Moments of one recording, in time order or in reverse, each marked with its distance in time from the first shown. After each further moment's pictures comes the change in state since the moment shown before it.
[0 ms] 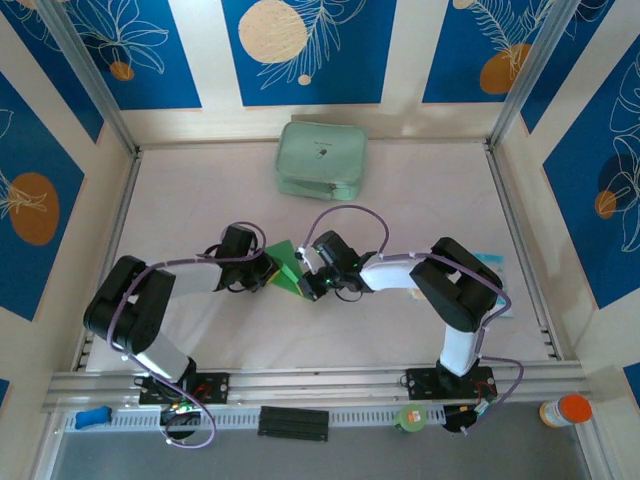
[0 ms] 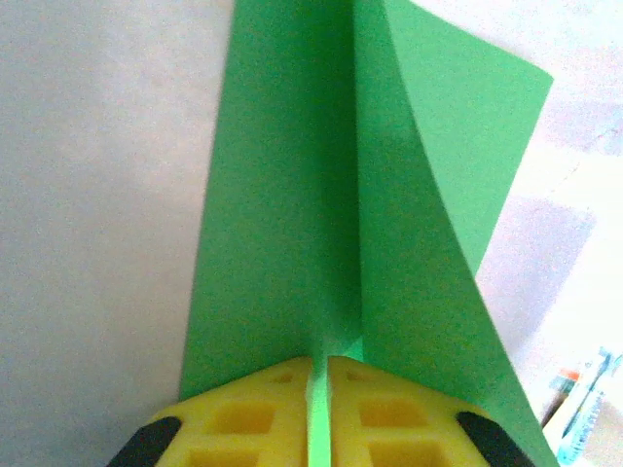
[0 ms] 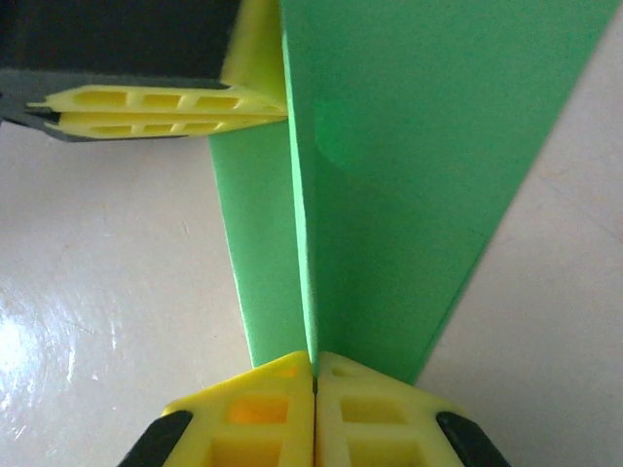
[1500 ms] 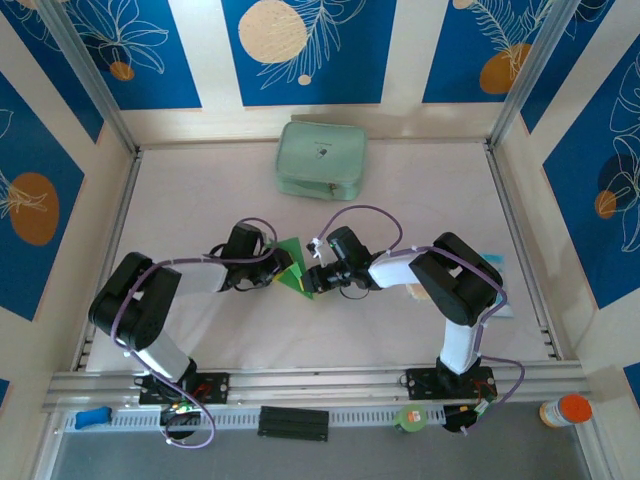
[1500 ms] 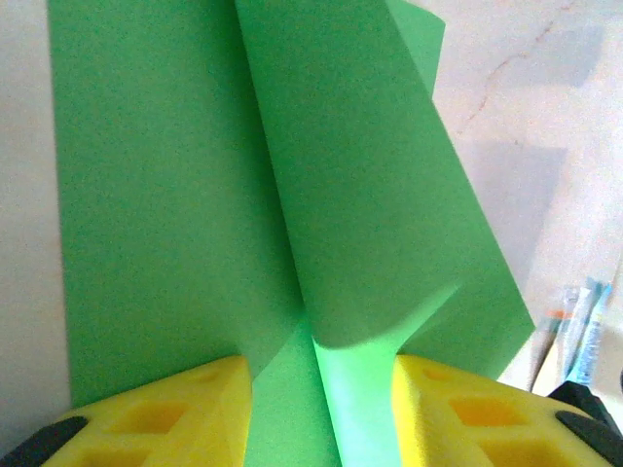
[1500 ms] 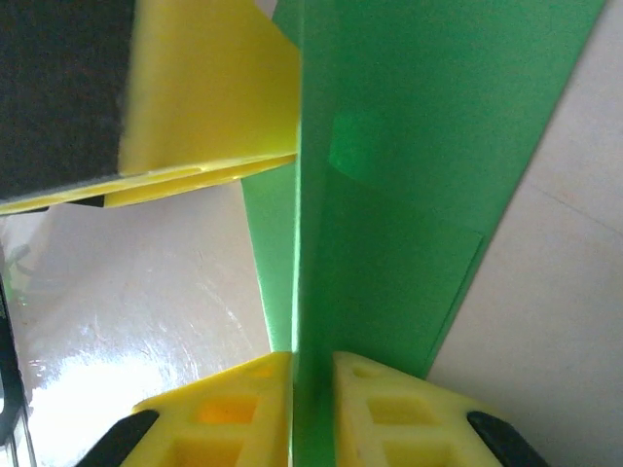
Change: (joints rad) left arm -0.042 0.038 0.017 0.099 0.043 0.125; right arm -0.093 0.027 -0.063 0.148 -0.184 0.207
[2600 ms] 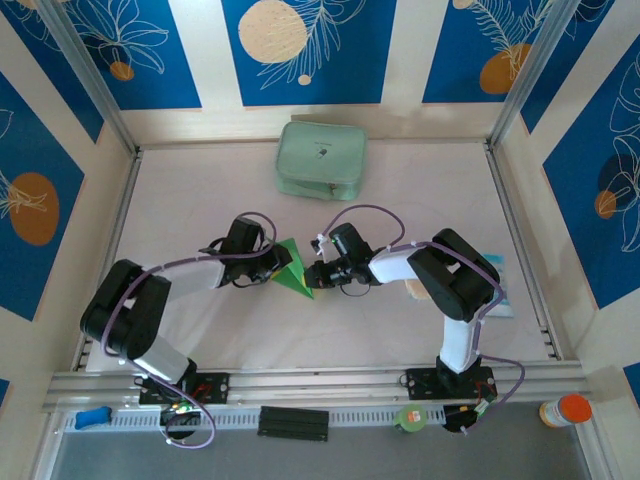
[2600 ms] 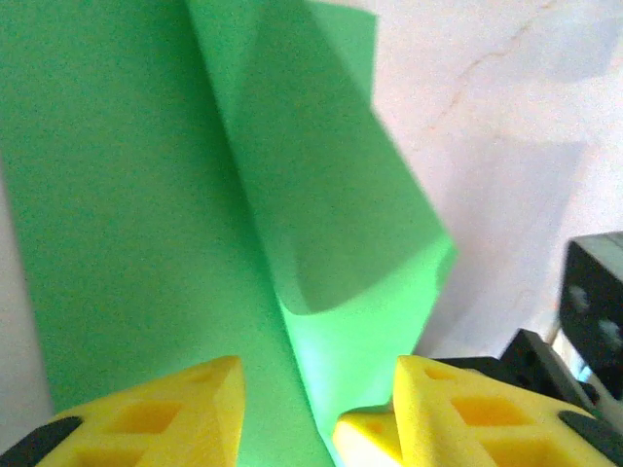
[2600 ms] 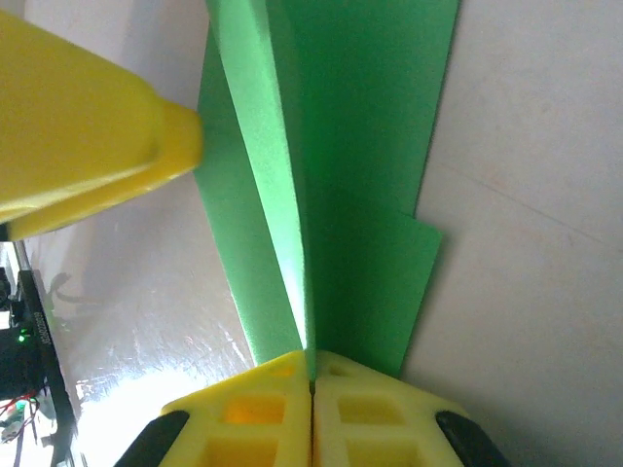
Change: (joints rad) left arm -0.007 -0.075 0.055 -0.140 -0.029 0.043; right arm -0.036 0.032 0.028 -0.029 -0.056 0.115
